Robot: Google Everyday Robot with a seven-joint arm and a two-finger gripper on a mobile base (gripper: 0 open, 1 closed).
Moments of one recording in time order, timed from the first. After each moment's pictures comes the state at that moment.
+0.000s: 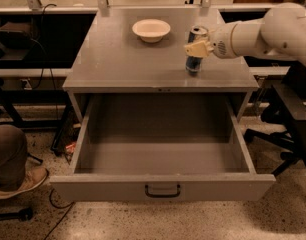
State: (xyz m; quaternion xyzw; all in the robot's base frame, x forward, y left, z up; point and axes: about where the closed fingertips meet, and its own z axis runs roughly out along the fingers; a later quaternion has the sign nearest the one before) arm 0.728 -0.138 0.910 -0.35 0.77 0.14 0.52
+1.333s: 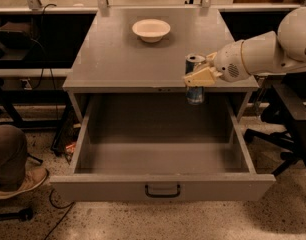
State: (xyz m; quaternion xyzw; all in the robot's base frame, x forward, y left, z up) arm 0.618 -0.119 0.880 -0.46 0.76 0.22 0.41
